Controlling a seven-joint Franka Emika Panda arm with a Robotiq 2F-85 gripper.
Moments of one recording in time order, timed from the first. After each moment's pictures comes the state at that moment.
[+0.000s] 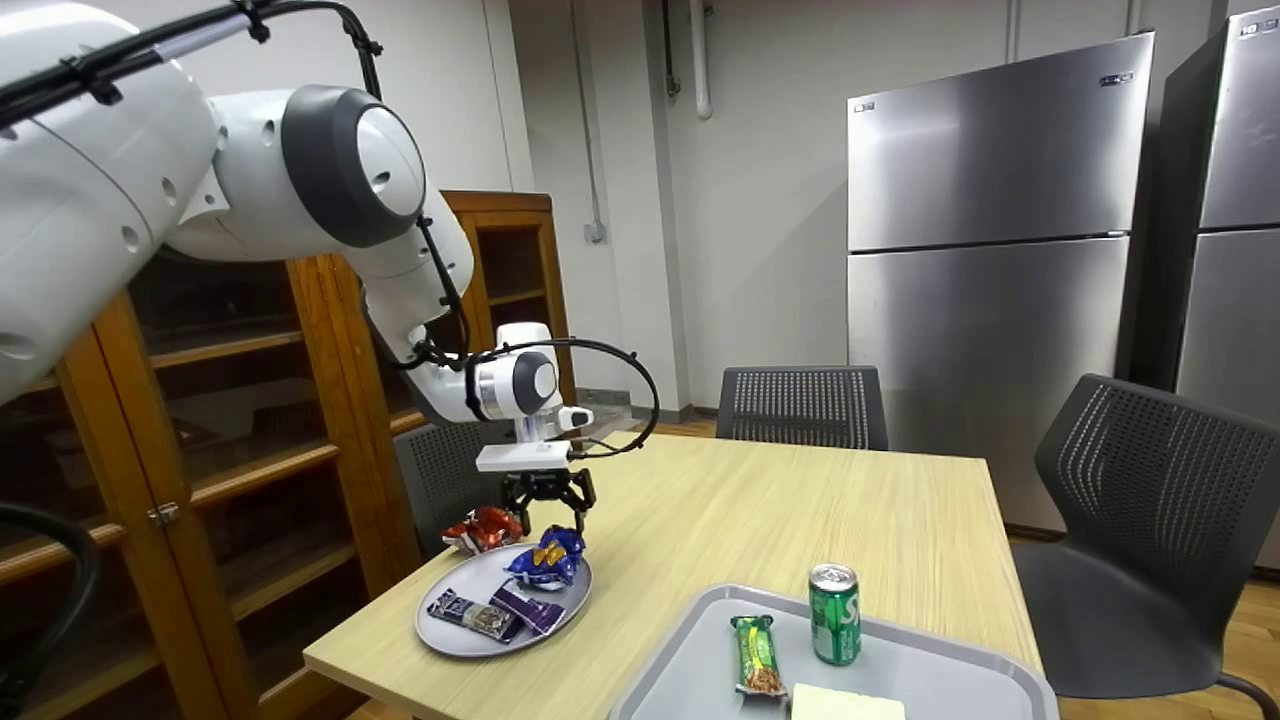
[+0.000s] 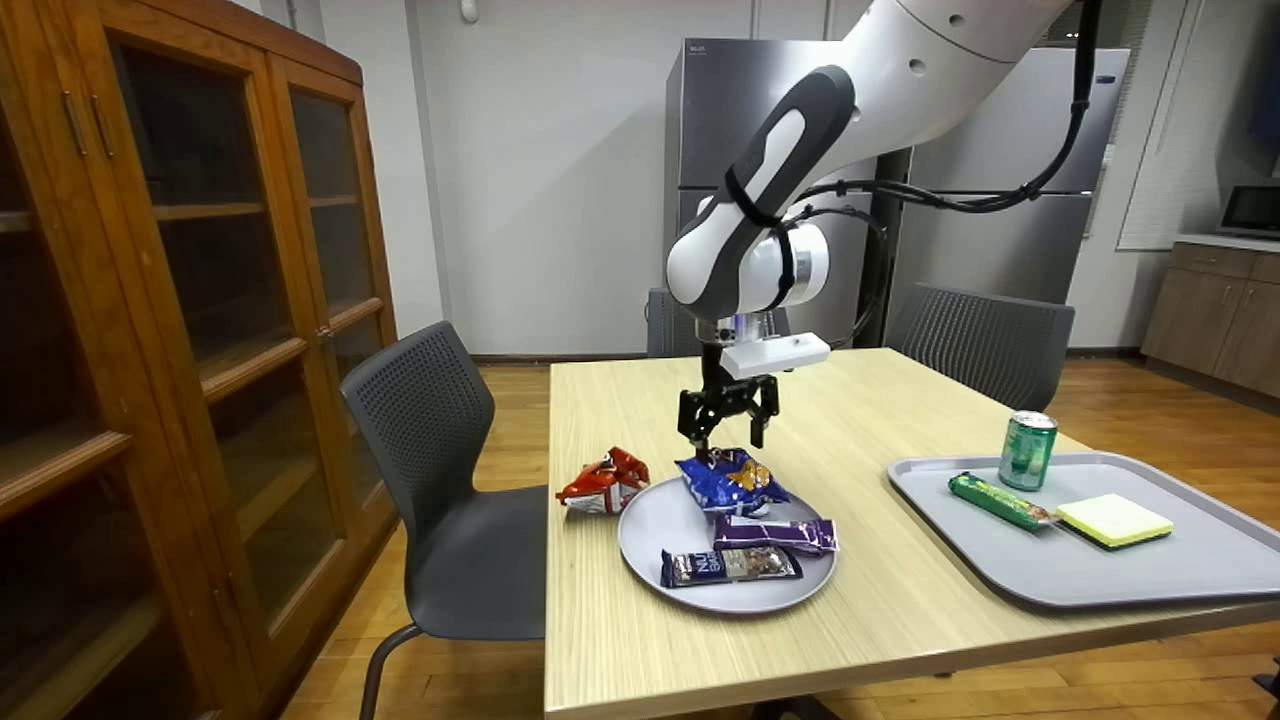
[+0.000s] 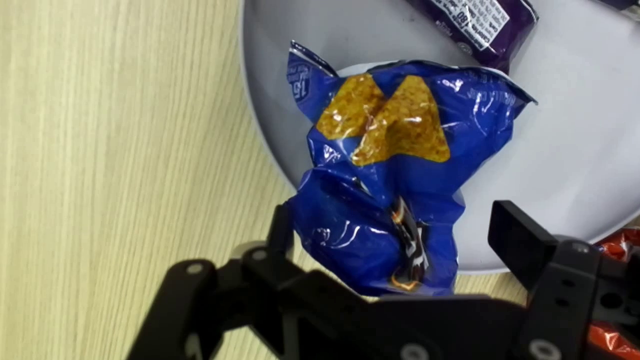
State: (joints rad) arm 0.13 0.87 -0.01 -1.56 -0.06 2.38 -0.05
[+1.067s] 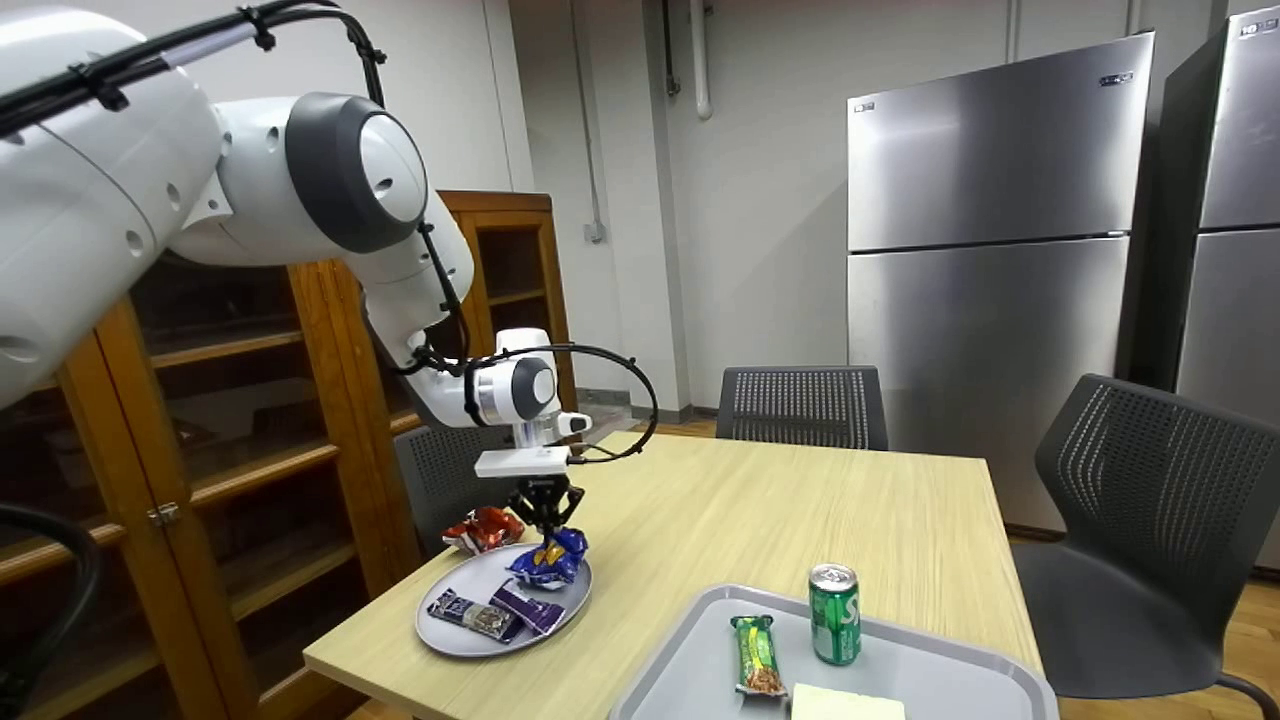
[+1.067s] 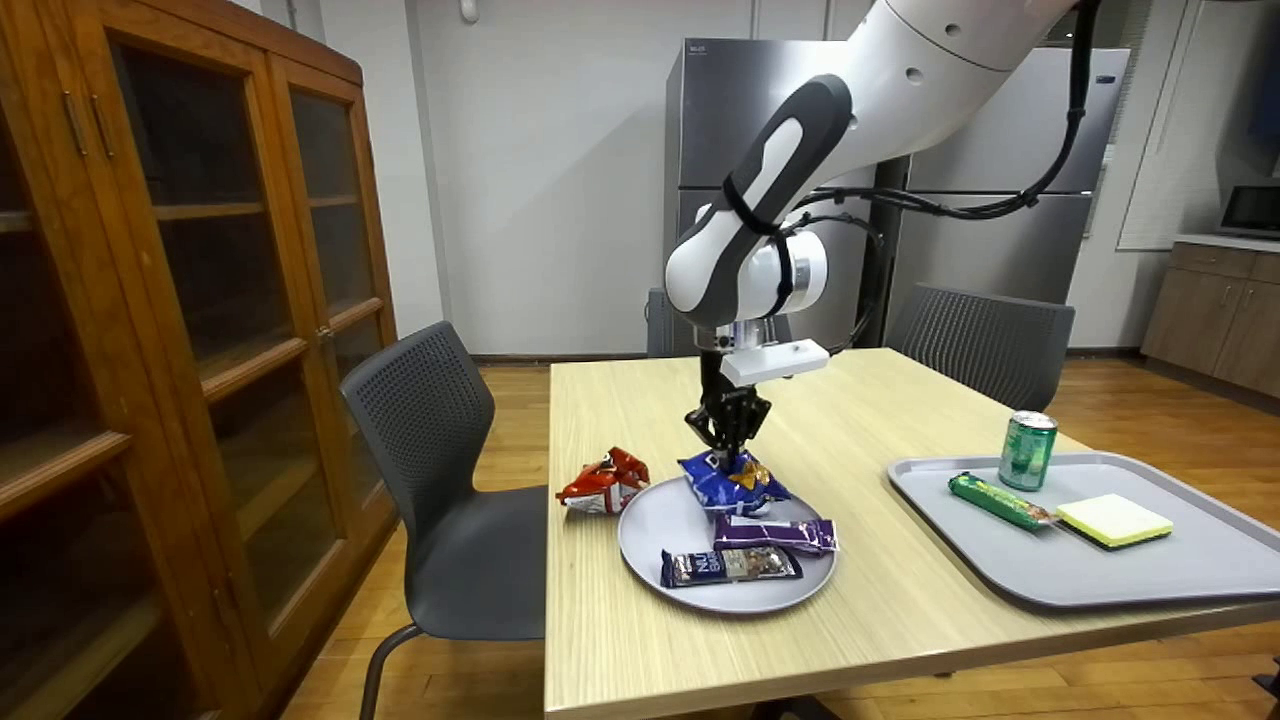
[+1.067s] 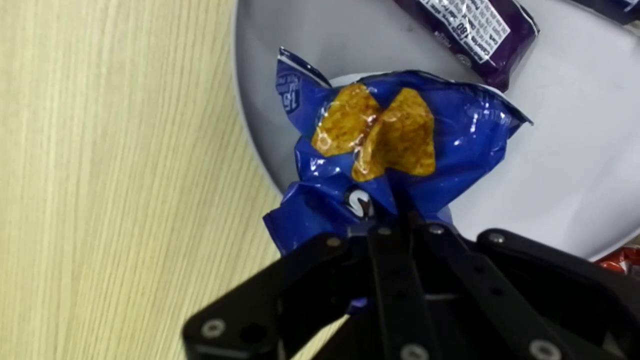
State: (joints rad) arm 0.13 0.88 0.00 -1.56 -0.06 2.38 -0.07
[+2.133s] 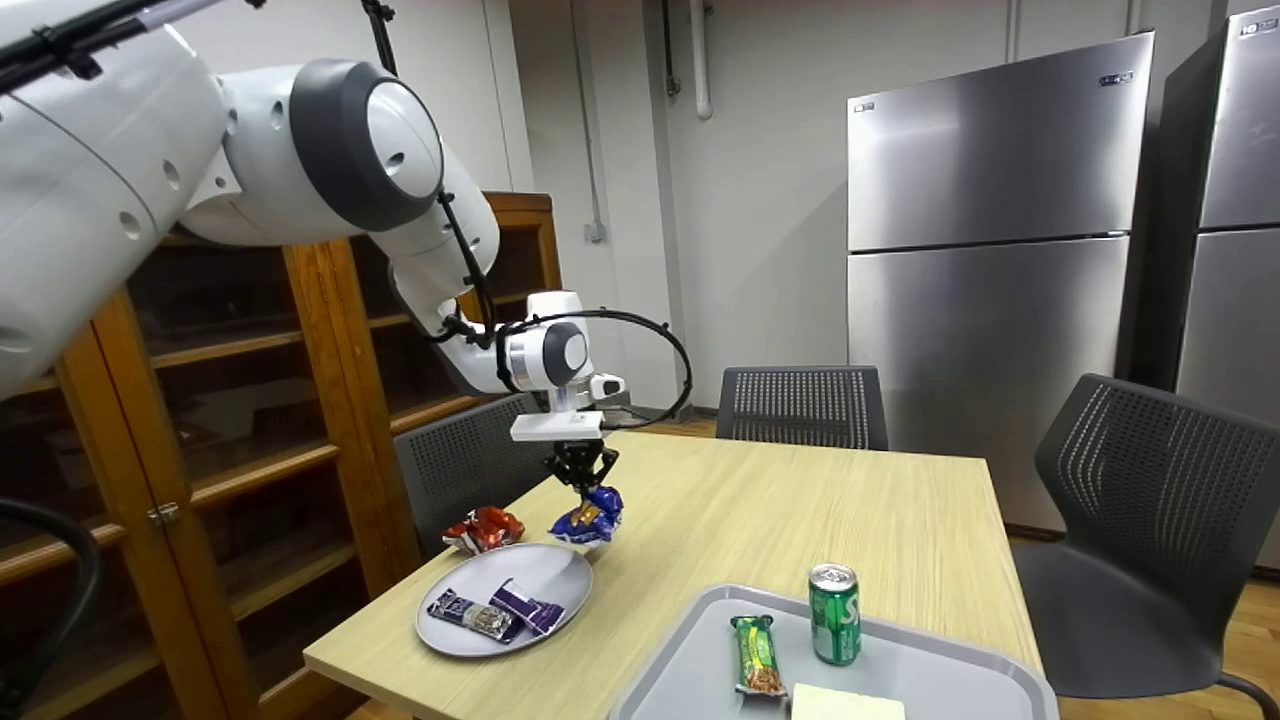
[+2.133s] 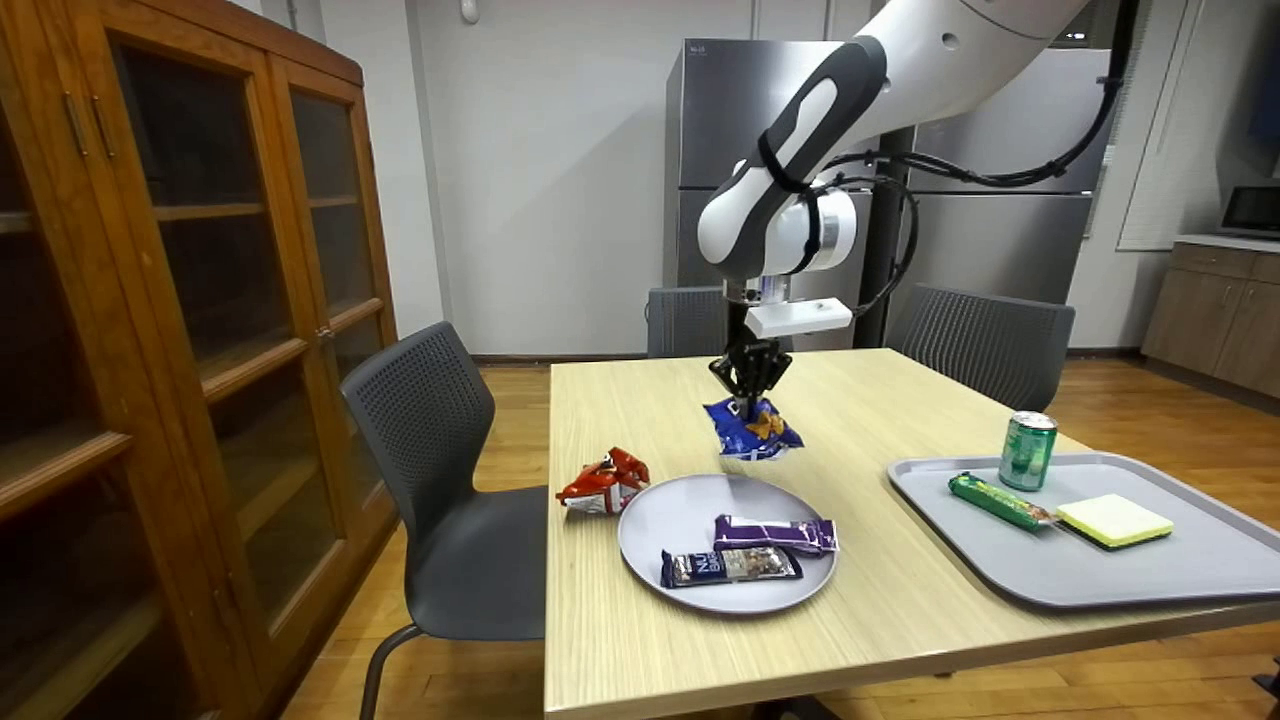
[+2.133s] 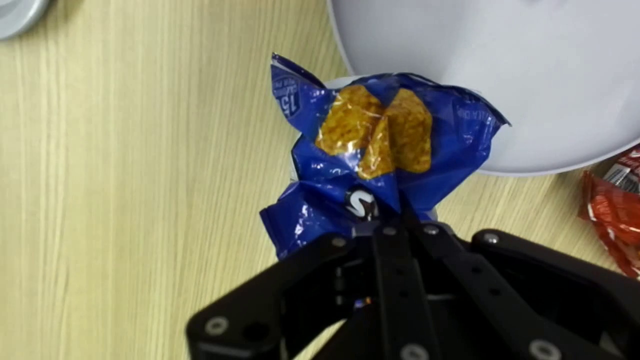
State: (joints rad) arm 0.05 0.84 0.00 -1.51 -0.05 2.39 -0.07
